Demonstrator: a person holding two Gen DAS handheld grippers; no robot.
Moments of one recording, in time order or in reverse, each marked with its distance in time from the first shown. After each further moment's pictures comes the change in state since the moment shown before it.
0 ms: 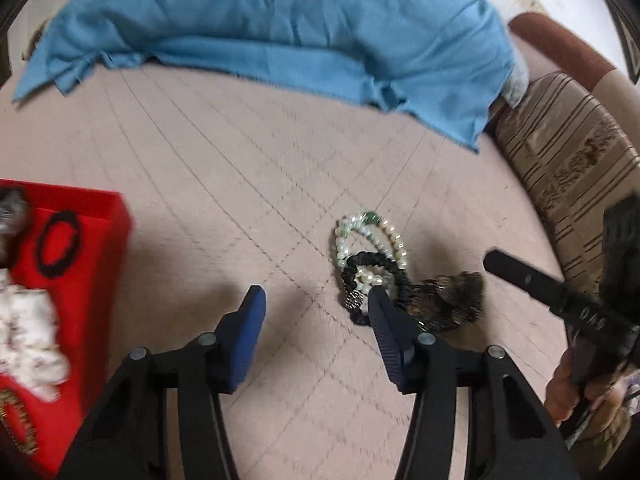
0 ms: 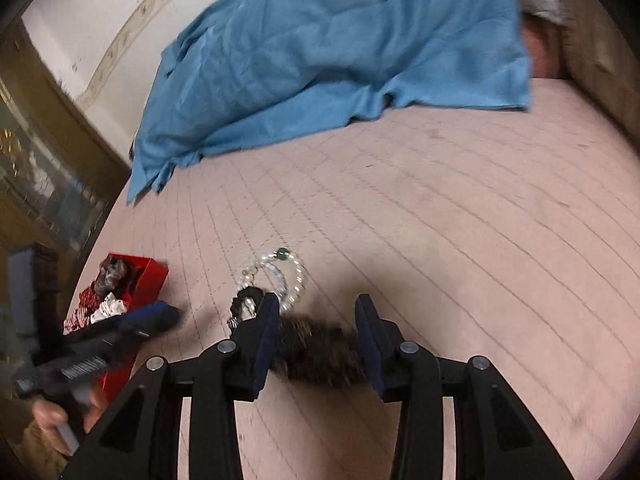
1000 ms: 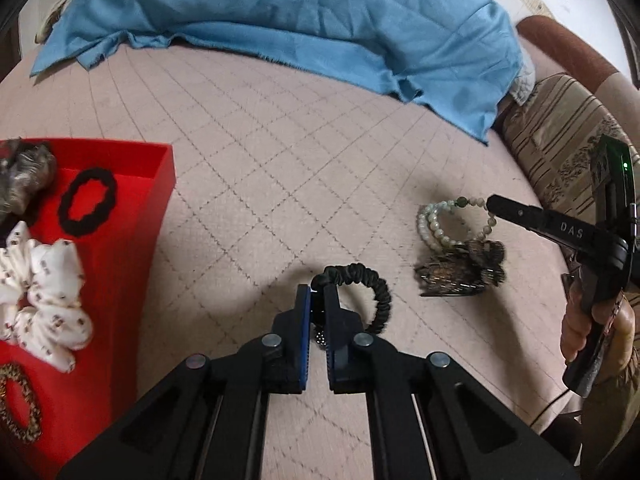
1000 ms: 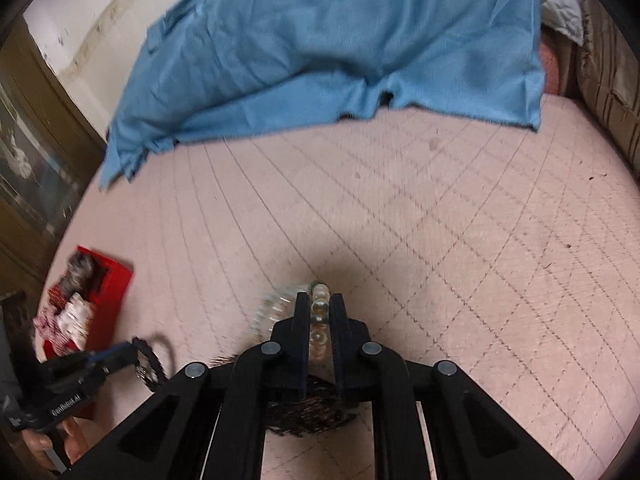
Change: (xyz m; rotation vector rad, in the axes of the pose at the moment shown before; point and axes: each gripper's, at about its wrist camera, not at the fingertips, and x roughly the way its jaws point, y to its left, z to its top) left arm -0.032 0.032 -0.029 -0.018 -0.012 -0.005; right arm 0.008 -0.001 0.021 -0.040 0.022 -0.091
